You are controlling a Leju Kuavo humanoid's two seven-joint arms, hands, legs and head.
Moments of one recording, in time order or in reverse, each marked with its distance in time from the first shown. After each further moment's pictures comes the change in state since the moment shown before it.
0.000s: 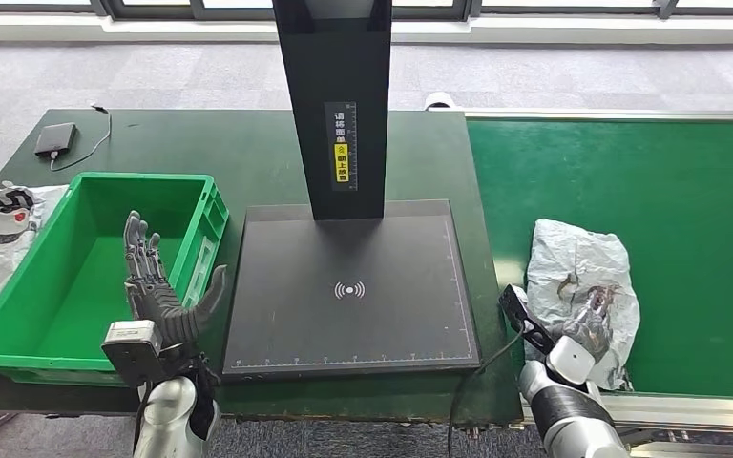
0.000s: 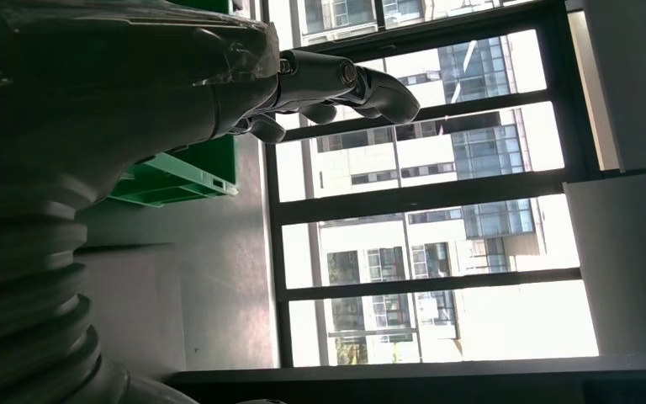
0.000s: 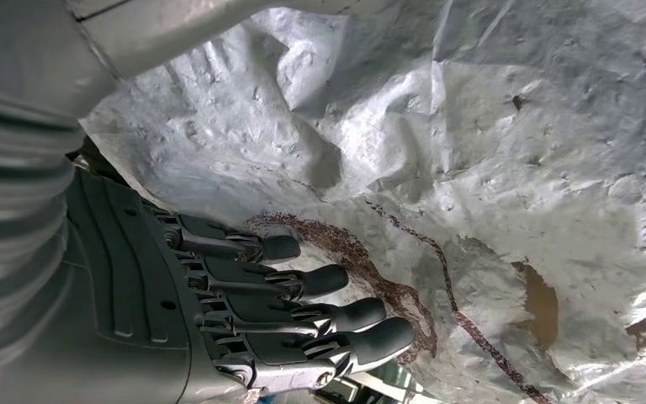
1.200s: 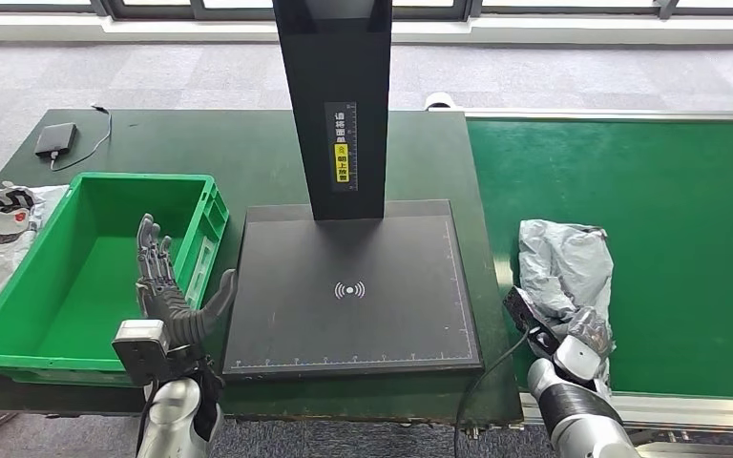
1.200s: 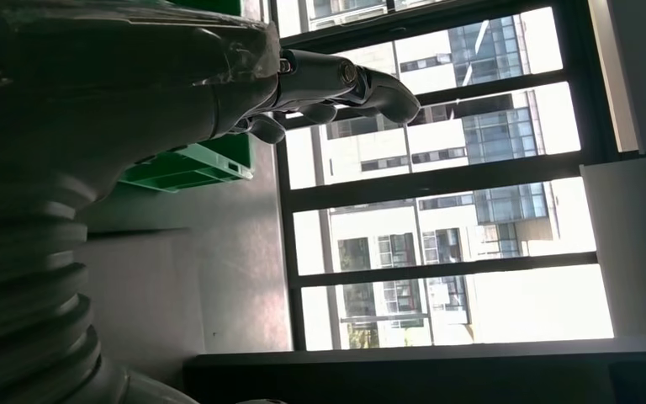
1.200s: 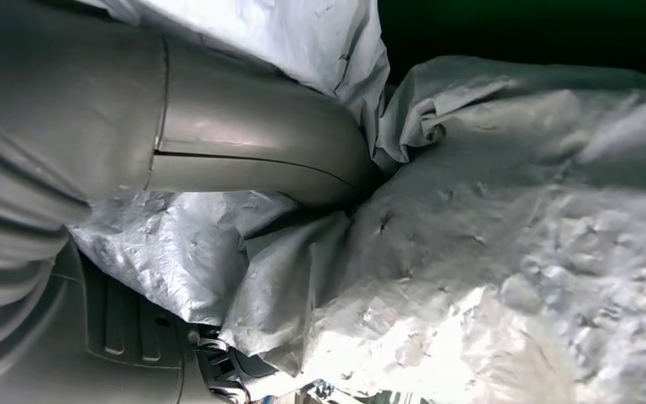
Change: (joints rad) left arm -0.006 0.000 0.001 0.040 -0.005 -0.027 0.000; right arm -0.013 -0.021 -0.026 0.019 0.000 0.113 -0.022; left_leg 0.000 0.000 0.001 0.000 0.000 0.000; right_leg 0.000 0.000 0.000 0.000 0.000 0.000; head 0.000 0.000
